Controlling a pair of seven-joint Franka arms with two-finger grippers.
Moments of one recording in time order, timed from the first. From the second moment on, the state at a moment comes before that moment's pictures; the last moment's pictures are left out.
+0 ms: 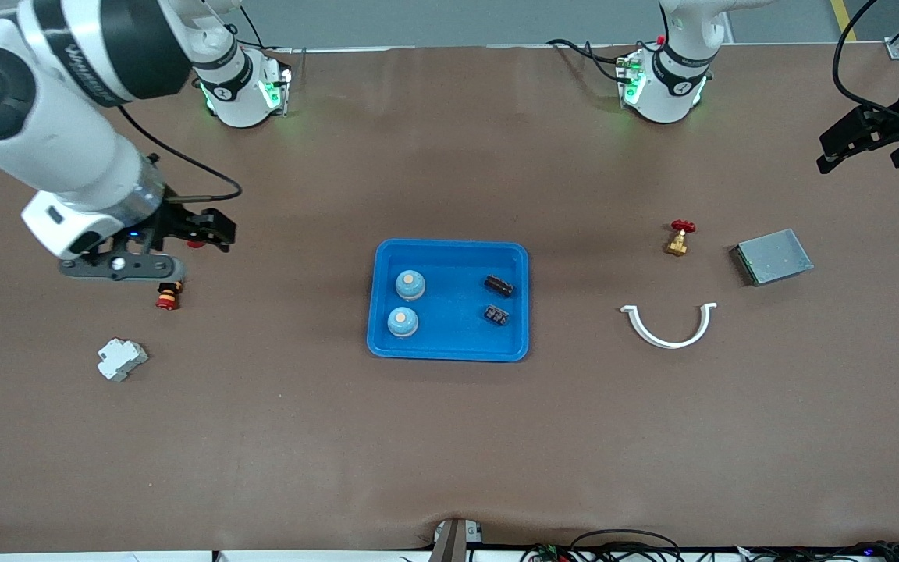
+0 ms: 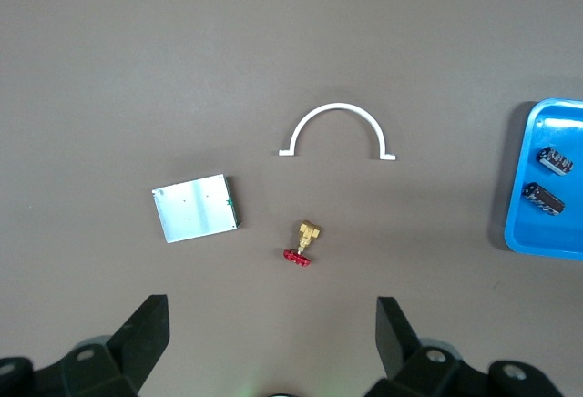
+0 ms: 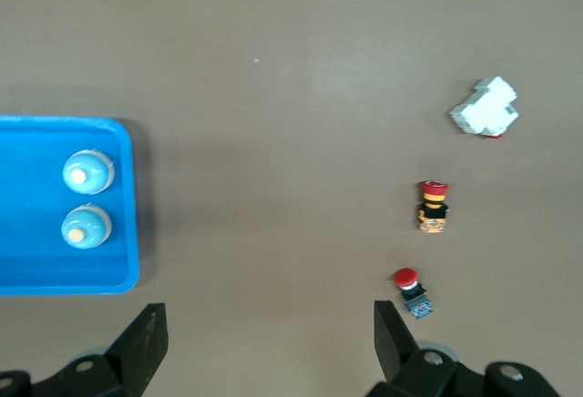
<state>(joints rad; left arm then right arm) 0.13 -0.15 -0.15 -1.66 0.01 1.53 -0.08 0.09 0.19 0.20 -1.45 -0.08 1.55 0.32</state>
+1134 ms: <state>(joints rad) 0.13 -0.14 -0.15 -1.68 0.02 1.53 -0.08 -0.10 0.15 0.07 -1.47 -0.05 1.67 -0.01</state>
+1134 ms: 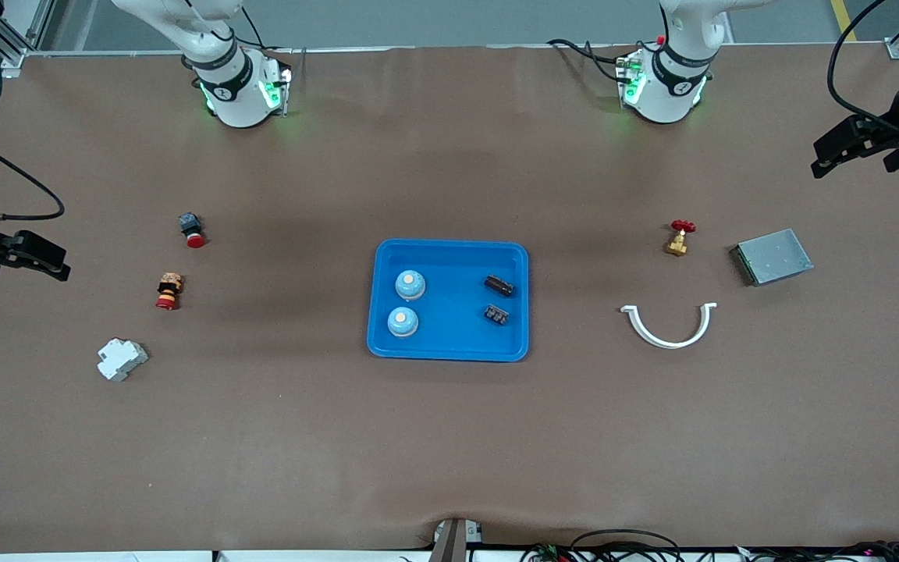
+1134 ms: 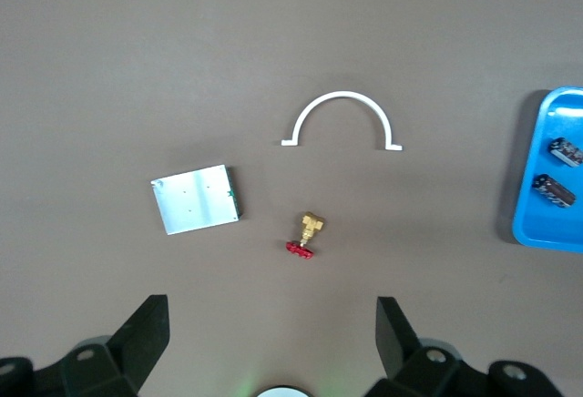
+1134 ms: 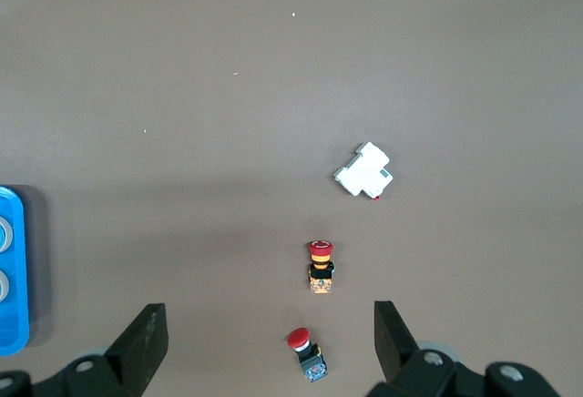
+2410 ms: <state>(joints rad) 0.13 -0.14 -0.14 -1.67 0.02 1.52 -0.08 -0.02 0.11 -0.02 -1.50 -0.05 1.66 -0.01</state>
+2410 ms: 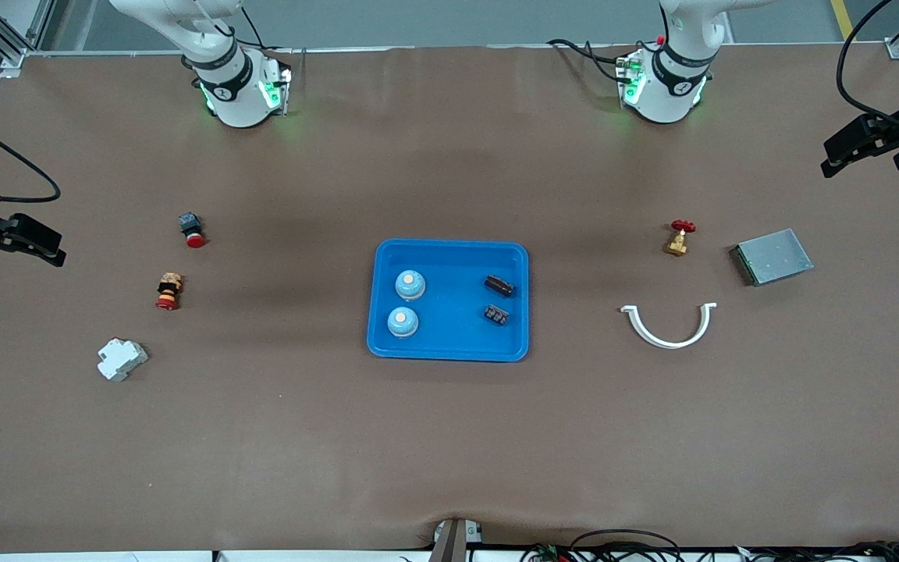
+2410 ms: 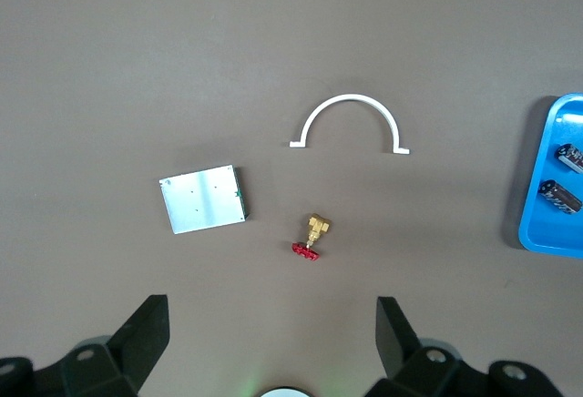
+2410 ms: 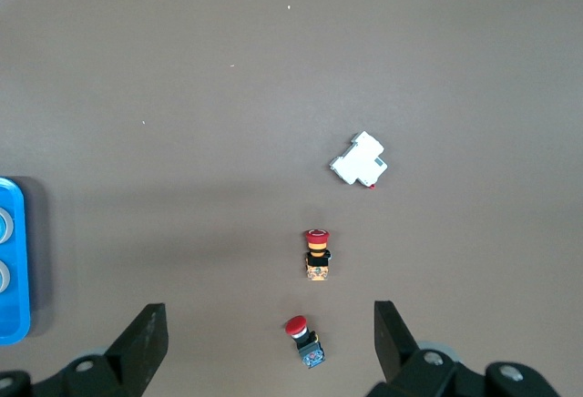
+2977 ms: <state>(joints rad) 0.13 -0.14 -0.14 -1.64 -0.03 1.51 -0.08 -0.02 0.11 -0.02 -1.50 -0.05 1.66 -0.01</state>
